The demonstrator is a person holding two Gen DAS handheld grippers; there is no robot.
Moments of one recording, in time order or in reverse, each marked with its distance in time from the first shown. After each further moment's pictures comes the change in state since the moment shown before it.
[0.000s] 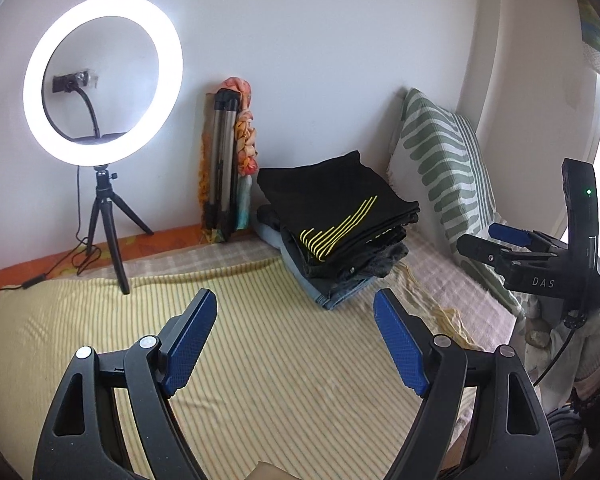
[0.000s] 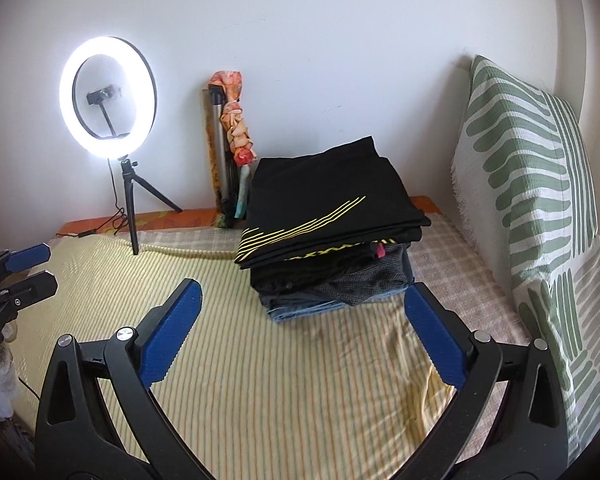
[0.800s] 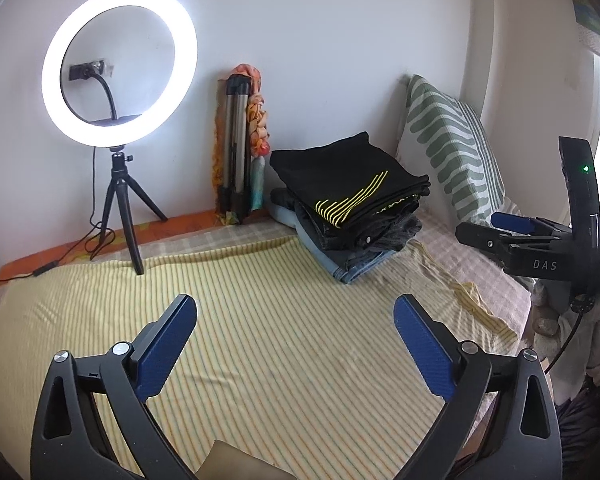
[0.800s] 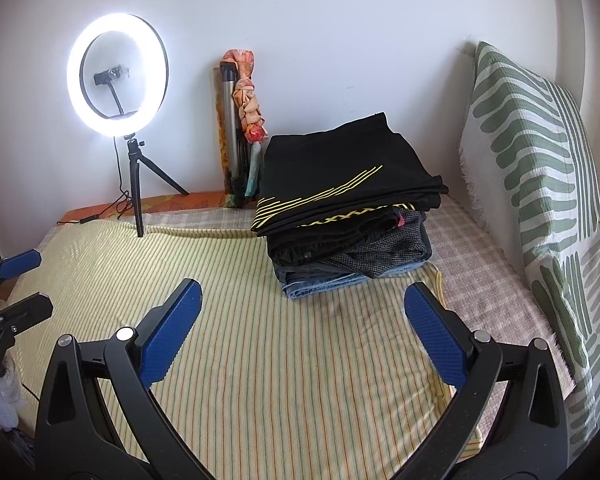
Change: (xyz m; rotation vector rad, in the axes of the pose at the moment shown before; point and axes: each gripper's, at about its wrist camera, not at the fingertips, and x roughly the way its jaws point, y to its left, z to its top) left arm -0.002 0.007 -0.042 0.038 0.000 0.041; right arm 0.012 0.021 -0.038 0.003 0.012 0.002
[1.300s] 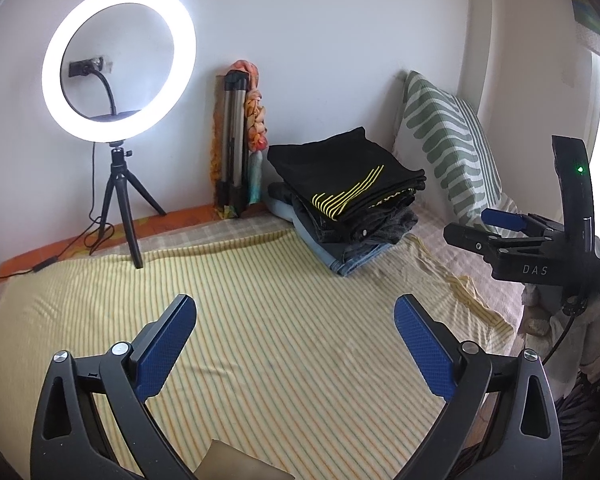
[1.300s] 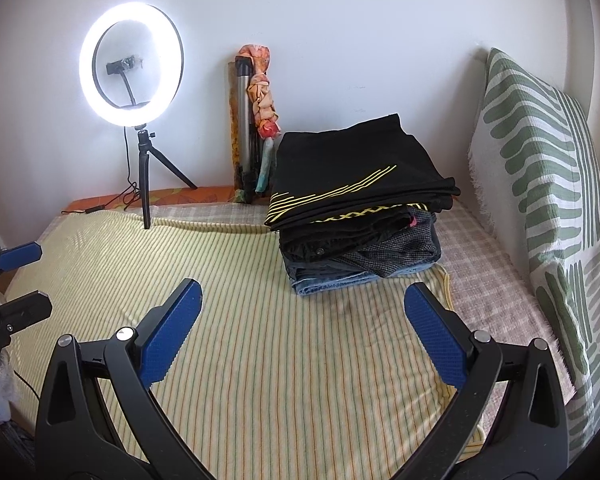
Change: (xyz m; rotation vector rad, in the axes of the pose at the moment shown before) left arm -0.007 0.002 -0.003 -0.001 0.014 -0.015; right arm 0.000 0.013 -0.004 -0.032 -0.003 0.013
